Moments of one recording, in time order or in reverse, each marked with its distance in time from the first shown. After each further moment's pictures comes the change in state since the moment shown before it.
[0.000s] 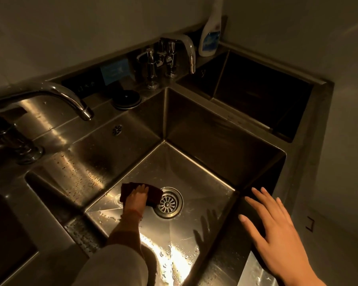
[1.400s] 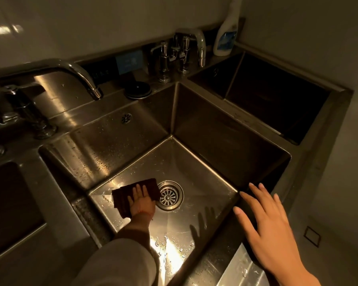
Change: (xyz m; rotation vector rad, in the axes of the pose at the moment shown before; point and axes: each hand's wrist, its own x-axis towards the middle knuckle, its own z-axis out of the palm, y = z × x) left_hand -0.036 0.038 0.035 -0.148 -0.128 -0.353; right_hand 0.000 0.006 0.001 -0.020 -0.018 -0.047
